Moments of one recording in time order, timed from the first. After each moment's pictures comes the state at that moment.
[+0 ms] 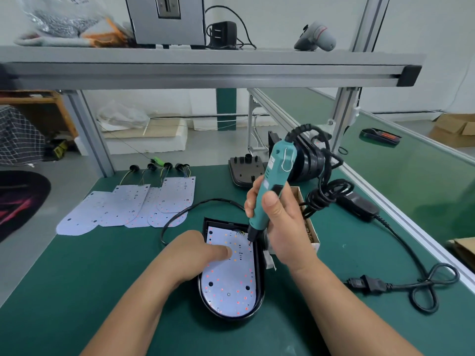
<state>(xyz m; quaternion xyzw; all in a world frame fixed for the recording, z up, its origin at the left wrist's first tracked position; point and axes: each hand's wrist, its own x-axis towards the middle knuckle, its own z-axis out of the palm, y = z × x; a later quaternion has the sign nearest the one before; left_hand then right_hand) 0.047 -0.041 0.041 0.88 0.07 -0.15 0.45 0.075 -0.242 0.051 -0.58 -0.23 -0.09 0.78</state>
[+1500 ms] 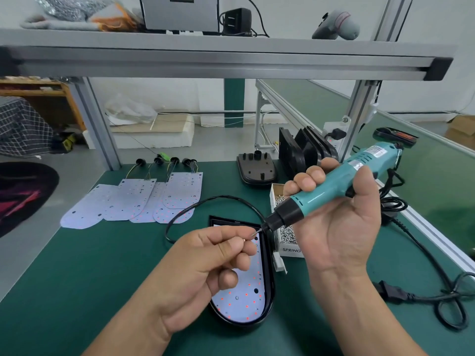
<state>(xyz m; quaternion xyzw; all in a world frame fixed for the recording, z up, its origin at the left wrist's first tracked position) -0.009 -0.059 0.072 0.55 0.01 -0.16 0.82 0.056 -0.260 0.088 -0.23 -0.16 -0.05 0.96</state>
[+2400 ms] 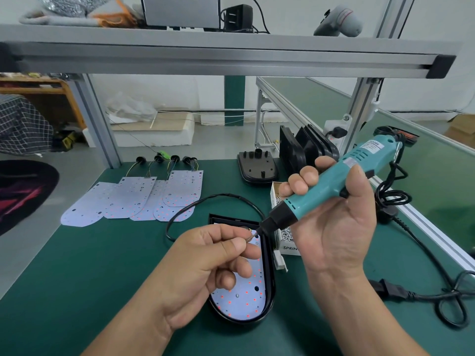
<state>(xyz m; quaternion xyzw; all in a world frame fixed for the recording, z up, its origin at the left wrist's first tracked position) -0.007 -0.058 0.067 0.58 0.02 -0.14 0.80 0.052 -0.254 0.086 -0.28 -0.17 -0.05 0.94</state>
